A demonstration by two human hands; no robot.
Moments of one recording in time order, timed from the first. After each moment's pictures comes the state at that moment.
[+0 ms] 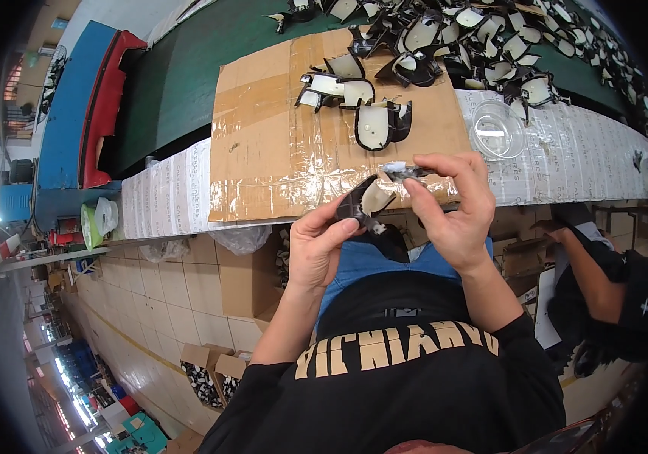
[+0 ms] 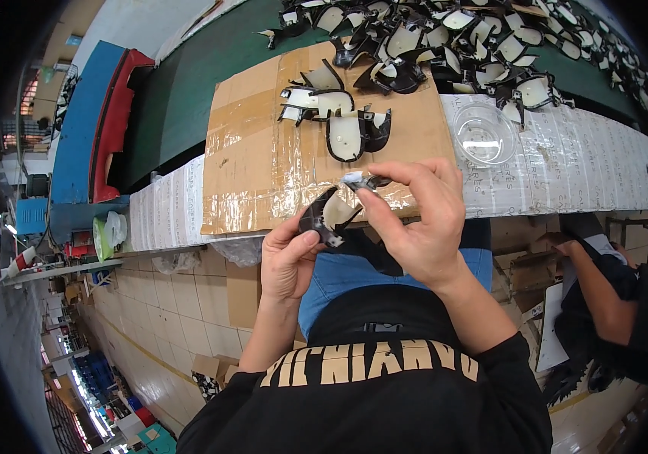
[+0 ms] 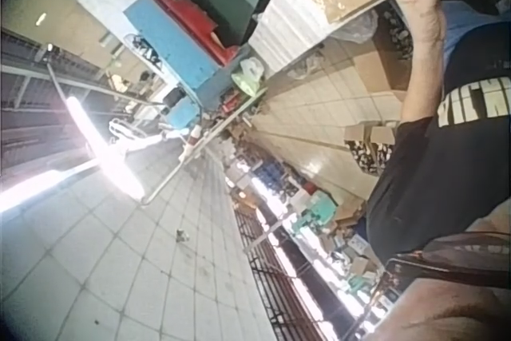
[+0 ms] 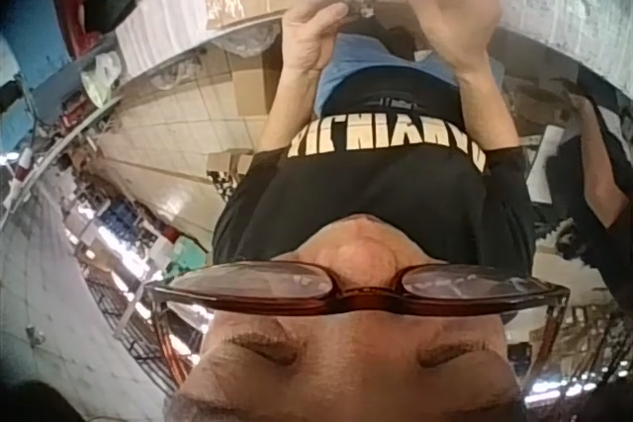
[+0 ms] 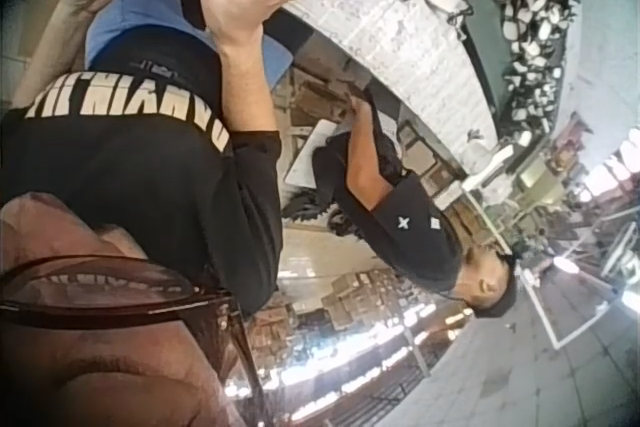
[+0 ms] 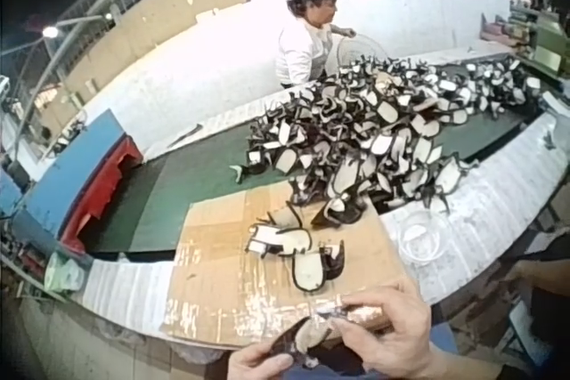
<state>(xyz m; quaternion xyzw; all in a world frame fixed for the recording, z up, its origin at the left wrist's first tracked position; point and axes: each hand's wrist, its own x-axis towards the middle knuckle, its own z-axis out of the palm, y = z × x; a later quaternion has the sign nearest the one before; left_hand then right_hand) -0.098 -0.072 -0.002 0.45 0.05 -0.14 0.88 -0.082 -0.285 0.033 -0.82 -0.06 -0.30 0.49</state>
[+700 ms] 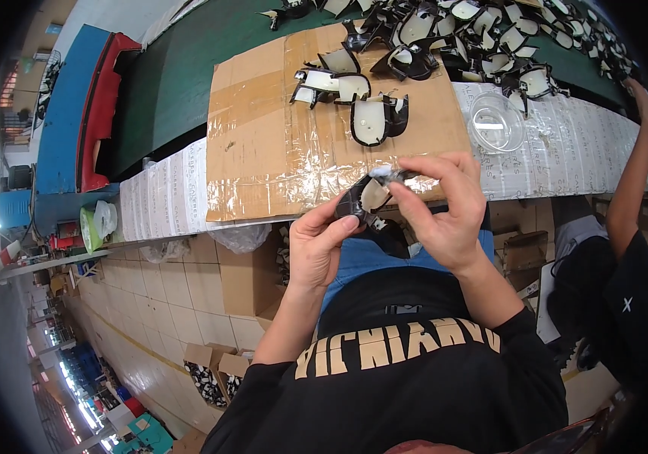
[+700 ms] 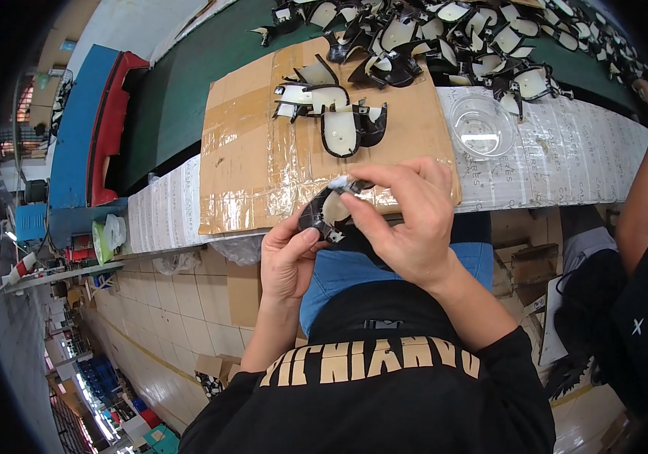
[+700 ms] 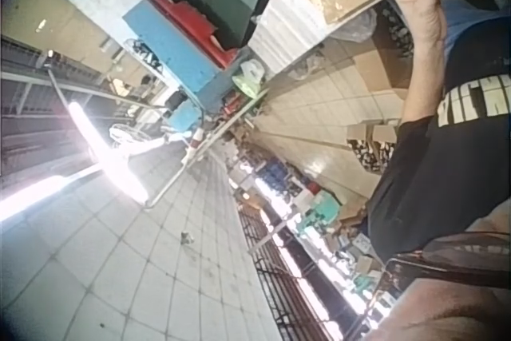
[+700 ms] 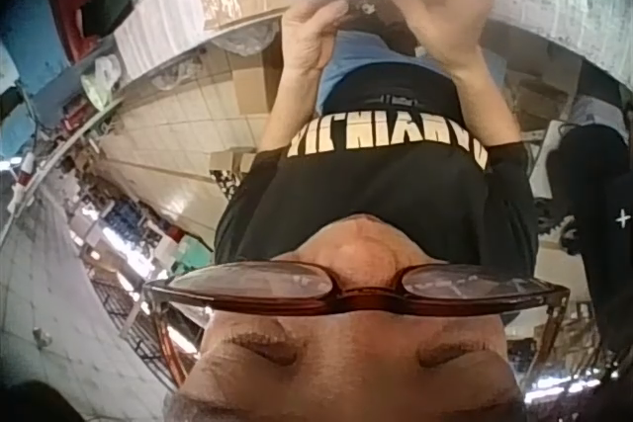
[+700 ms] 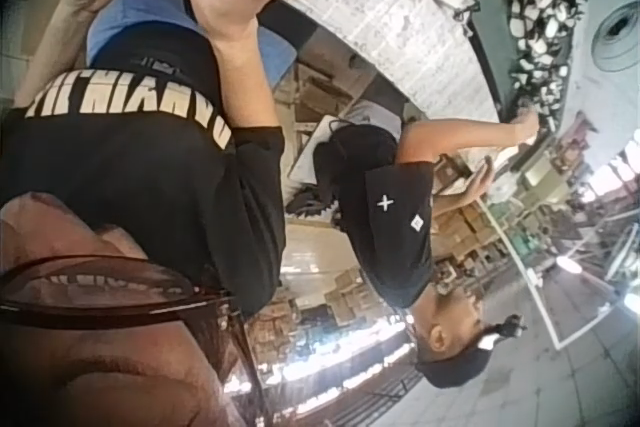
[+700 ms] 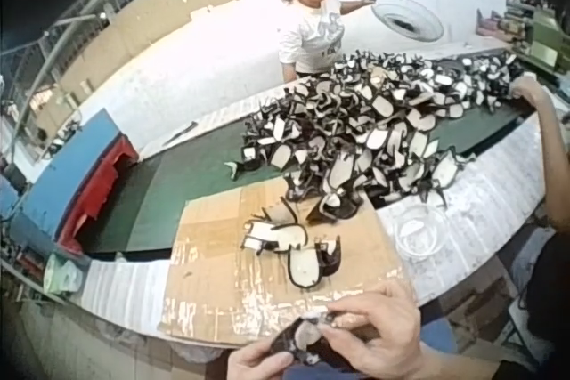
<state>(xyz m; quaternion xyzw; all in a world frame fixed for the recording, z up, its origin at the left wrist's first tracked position) -0.101 -0.074 -0.006 0.45 0.06 -0.15 0.88 -0.083 -0.279 0.031 -0.82 -0.10 -0.32 0.46</state>
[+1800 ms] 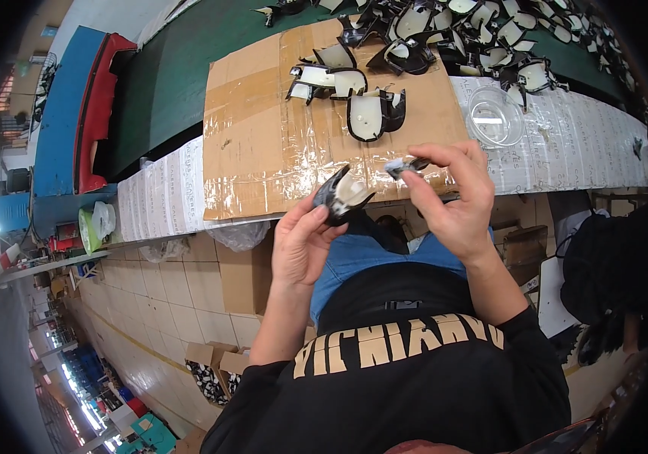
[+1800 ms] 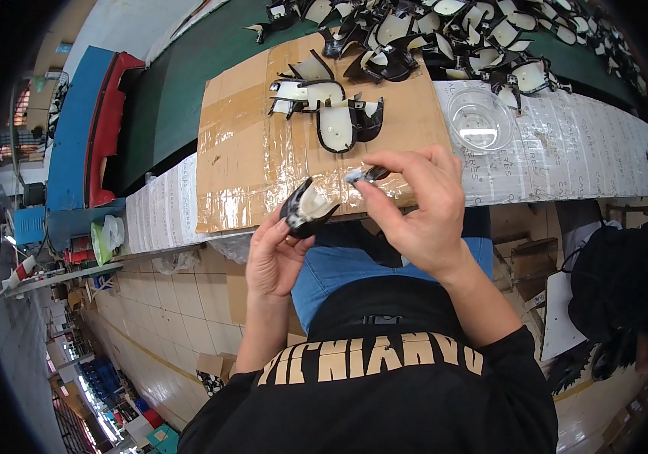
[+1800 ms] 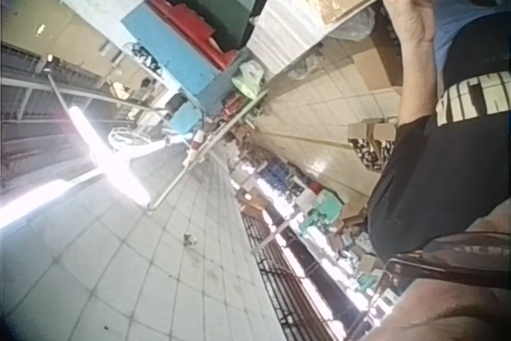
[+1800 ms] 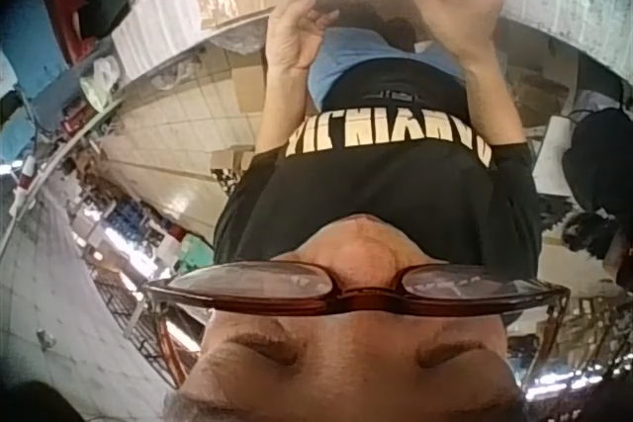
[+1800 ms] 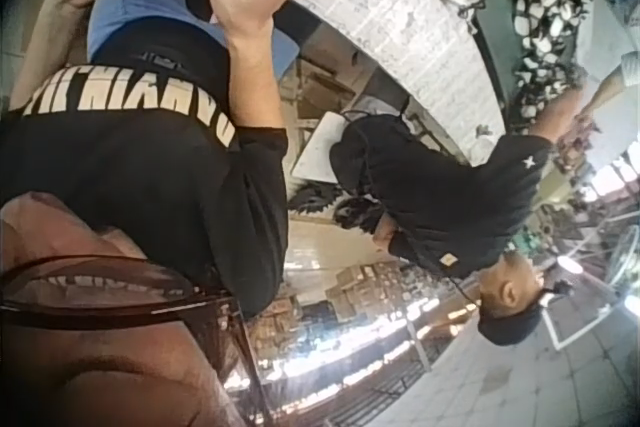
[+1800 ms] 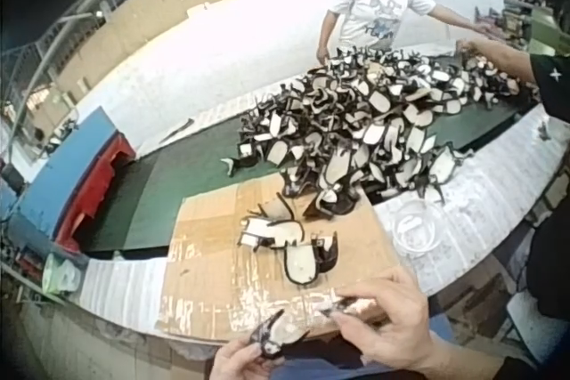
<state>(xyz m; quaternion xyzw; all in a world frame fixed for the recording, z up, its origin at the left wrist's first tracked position) -0.097 -0.052 -0.003 0.38 0.13 -0.16 0.90 -0.081 -0.293 0.032 -0.84 -0.09 -0.27 0.46</state>
